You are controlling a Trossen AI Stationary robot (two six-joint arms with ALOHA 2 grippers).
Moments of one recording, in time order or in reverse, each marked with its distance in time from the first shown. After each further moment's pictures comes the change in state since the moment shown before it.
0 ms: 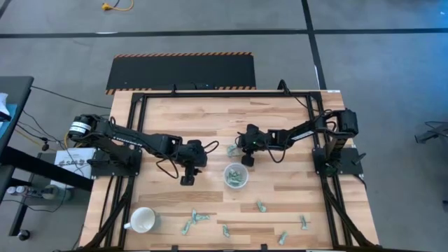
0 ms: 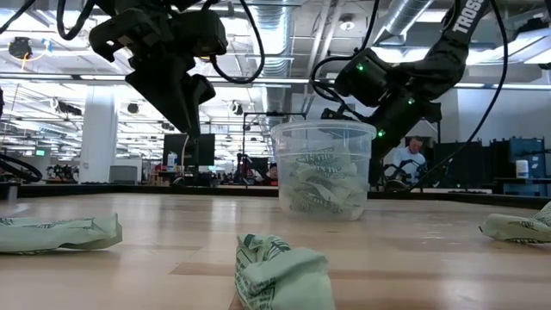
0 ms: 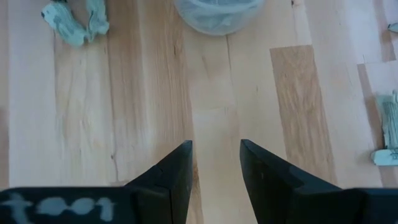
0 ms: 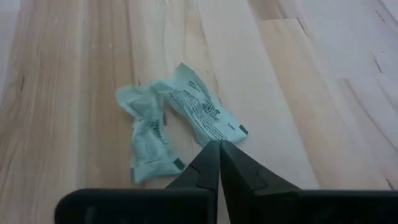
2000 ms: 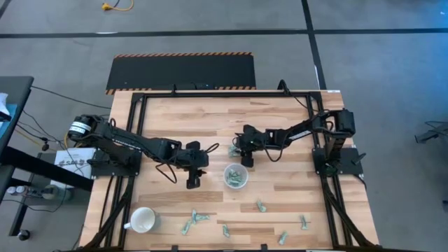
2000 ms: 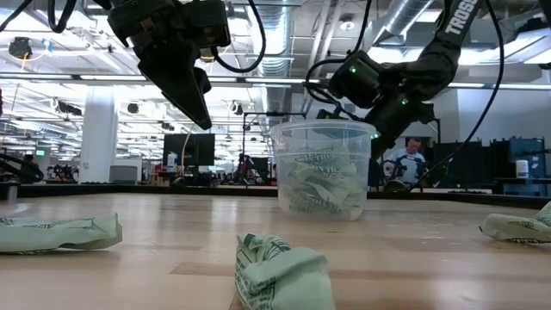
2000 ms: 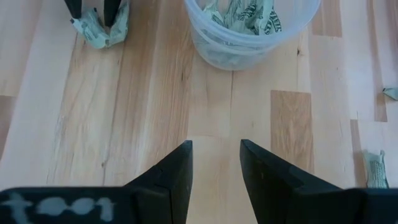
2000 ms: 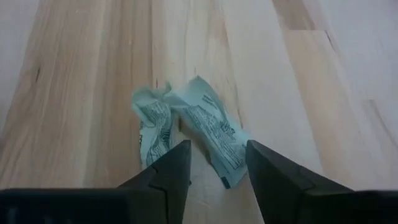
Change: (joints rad) left arm -0.064 0.000 0.000 0.086 -0.108 -0.223; right arm -0.005 0.032 0.038 -0.027 -0.059 -0.093
